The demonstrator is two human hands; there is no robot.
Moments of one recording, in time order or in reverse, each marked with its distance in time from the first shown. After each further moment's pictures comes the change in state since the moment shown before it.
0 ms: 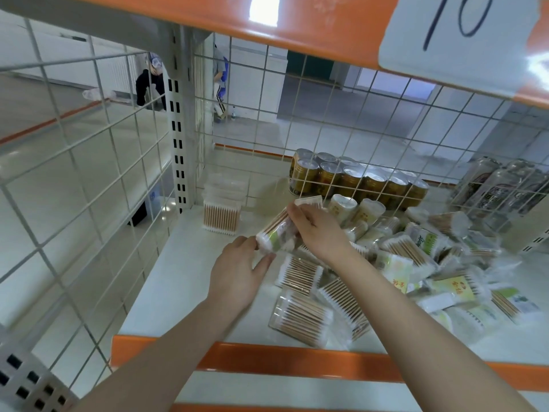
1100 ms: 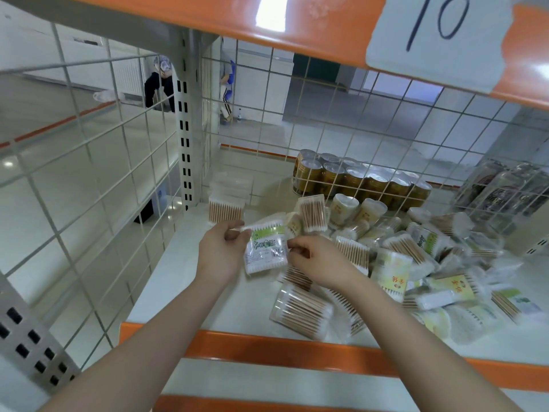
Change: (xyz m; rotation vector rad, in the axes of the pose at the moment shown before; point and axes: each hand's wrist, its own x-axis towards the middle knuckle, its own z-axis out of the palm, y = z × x) left_hand 0.015 -0.008 -0.018 -0.432 0.183 -0.327; right_hand -0.038 0.008 0.008 -0.003 -0.222 -0.031
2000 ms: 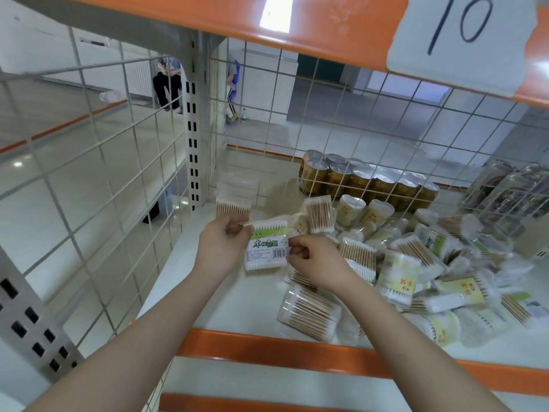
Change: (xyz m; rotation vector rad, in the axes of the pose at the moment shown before) left_hand 0.009 0.005 -0.015 -0.028 -0.052 0.033; right_hand 0.009 -0.001 0.014 0.071 0.059 -0.002
